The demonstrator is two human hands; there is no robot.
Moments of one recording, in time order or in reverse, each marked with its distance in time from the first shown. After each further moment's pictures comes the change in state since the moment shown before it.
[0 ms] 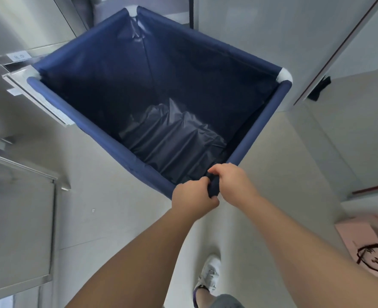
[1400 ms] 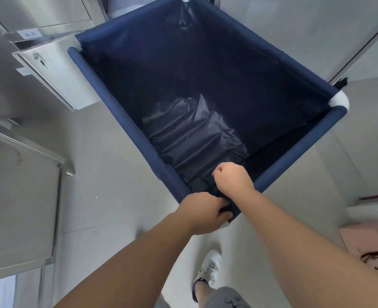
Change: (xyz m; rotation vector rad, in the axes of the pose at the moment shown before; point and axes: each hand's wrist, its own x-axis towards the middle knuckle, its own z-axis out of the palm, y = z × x) left_hand -0.036 -0.024 -0.004 0.015 -0.240 0.303; right_hand 0.018 -0.048 0.025 -0.007 -0.067 0.305
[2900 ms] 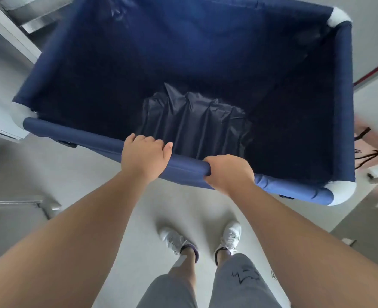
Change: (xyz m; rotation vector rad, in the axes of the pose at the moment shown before) left_hand -0.021 -0.185 -0.064 0.550 0.213 0.001; right_hand -0.064 -0.042 0.115 -0.256 0.103 0.060
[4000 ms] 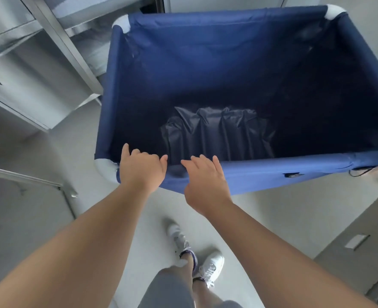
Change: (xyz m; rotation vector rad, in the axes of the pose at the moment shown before) left_hand -0.160 -0.020 0.014 0.136 -0.116 -0.193; right_hand -0.133 -0.123 0.069 0.084 0.260 -0.151
